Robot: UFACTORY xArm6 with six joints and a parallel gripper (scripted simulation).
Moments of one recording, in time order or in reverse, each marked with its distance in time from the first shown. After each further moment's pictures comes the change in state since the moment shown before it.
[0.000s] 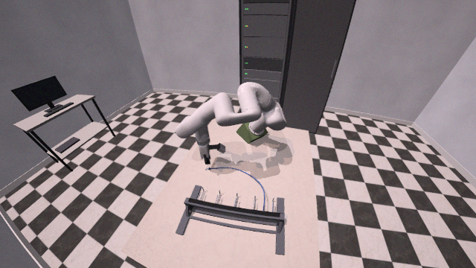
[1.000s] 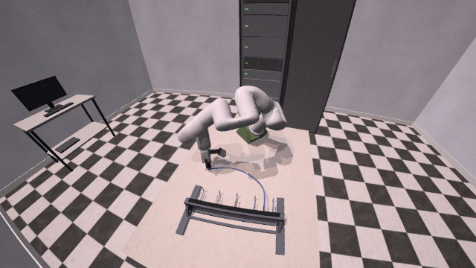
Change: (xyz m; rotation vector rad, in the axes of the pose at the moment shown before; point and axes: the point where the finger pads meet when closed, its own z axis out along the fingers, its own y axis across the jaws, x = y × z) arm 0.000 0.000 0.038 0.001 0.001 0.000
